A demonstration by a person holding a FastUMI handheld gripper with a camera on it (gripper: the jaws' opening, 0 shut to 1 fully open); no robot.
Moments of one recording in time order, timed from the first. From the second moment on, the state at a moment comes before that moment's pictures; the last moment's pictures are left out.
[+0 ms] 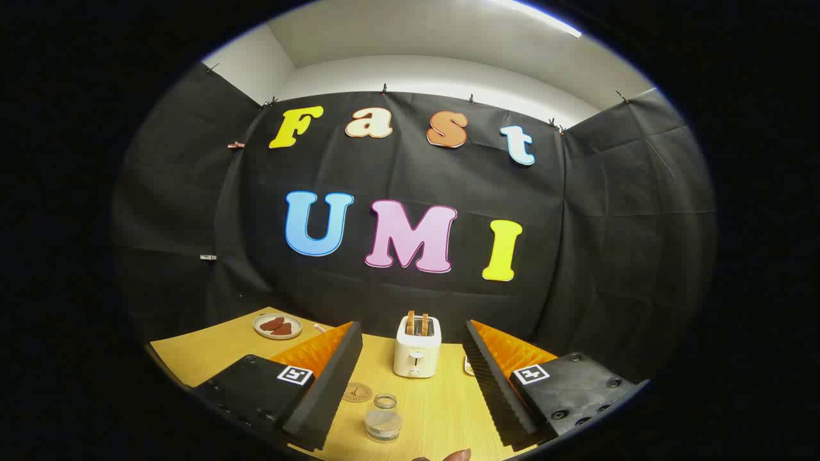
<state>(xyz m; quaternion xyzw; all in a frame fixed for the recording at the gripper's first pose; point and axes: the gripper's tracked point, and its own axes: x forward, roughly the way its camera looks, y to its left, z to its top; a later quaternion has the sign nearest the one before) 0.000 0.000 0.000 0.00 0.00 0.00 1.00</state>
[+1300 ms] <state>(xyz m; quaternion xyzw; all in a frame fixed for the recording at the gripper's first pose) 0.003 0.024 -0.056 -0.01 0.02 0.03 1.00</state>
